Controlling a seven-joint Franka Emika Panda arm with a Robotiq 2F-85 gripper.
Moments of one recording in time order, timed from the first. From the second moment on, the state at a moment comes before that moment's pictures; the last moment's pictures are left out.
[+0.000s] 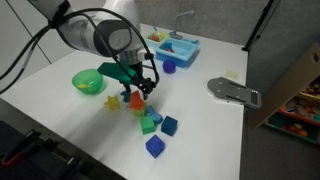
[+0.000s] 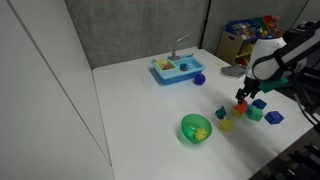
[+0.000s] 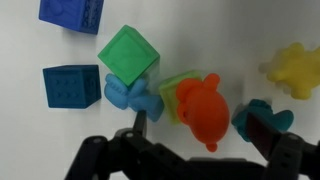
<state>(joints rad) -0.08 0.52 -0.13 -2.20 -0.10 2.61 0.00</state>
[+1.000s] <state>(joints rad) -0.01 0.47 -0.12 -2.18 -0.11 2.53 0.01</state>
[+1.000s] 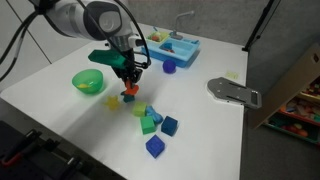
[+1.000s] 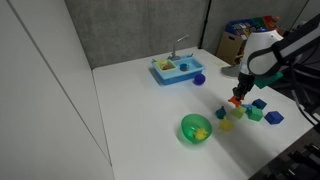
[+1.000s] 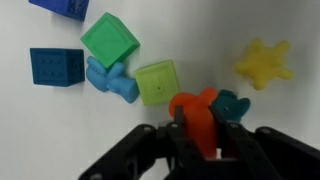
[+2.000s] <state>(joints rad) 0.13 0.33 0.04 -2.28 -0.12 2.46 0.01</state>
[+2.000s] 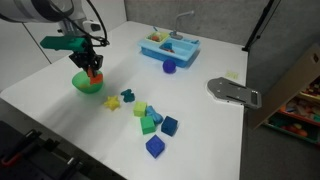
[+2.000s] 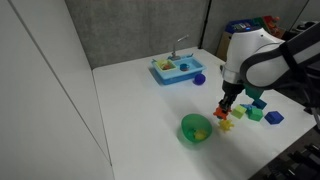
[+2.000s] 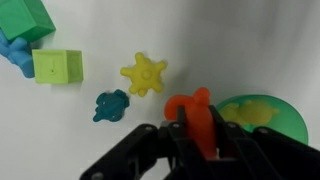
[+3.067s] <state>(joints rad) 0.18 0.36 0.08 -2.23 -0.13 2.45 0.01</state>
